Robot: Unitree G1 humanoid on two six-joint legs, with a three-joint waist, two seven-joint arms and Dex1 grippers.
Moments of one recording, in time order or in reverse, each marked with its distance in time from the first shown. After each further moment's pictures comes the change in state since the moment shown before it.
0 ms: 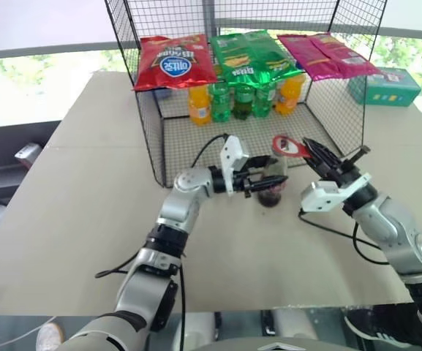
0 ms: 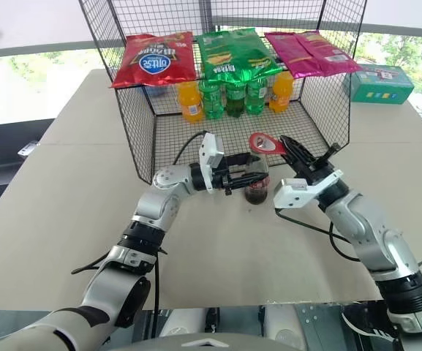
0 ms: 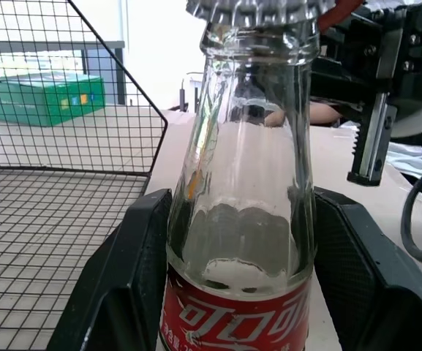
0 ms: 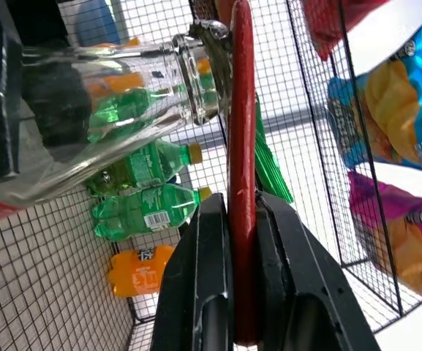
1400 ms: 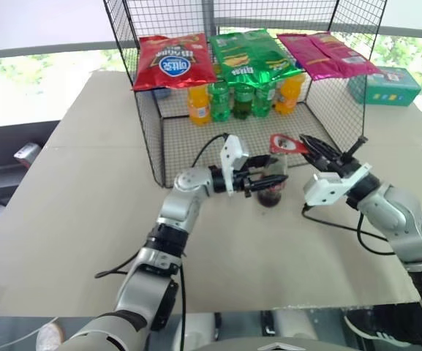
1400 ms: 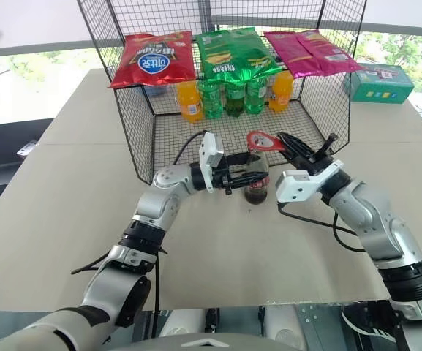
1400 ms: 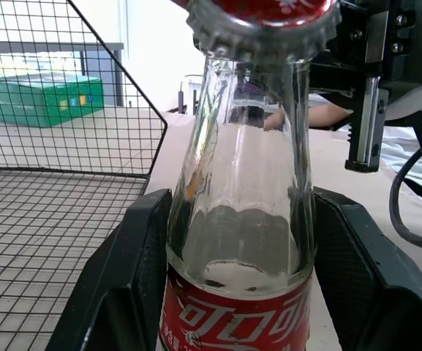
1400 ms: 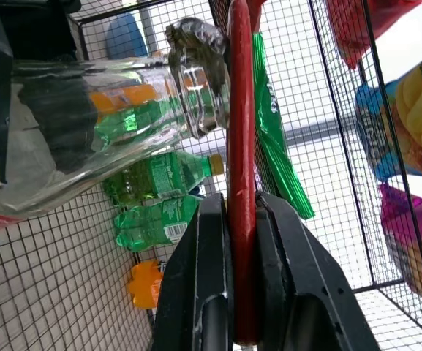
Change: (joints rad) left arm 0.000 0.008 0.003 -0.006 -0.019 0.023 -0.005; right arm -0.034 0.008 -0.020 0.020 0.092 -0.011 0.109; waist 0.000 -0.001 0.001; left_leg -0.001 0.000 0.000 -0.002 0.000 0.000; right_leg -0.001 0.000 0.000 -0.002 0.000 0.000
